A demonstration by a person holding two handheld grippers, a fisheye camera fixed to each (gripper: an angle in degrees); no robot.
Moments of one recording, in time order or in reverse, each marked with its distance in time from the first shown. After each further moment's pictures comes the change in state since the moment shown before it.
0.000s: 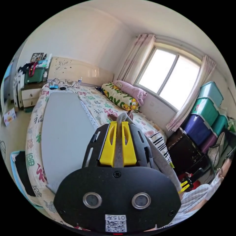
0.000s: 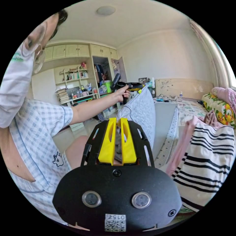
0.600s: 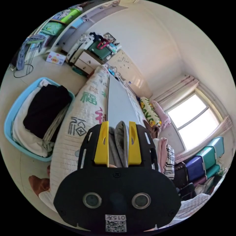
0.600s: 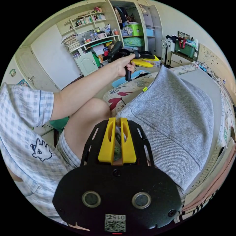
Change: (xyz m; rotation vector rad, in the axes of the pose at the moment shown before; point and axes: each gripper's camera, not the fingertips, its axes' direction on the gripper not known) left arm -0.238 0.156 -0.150 0.073 -0.098 -0.521; right arm -0.073 -0.148 0.372 -0.650 -0.174 -0.102
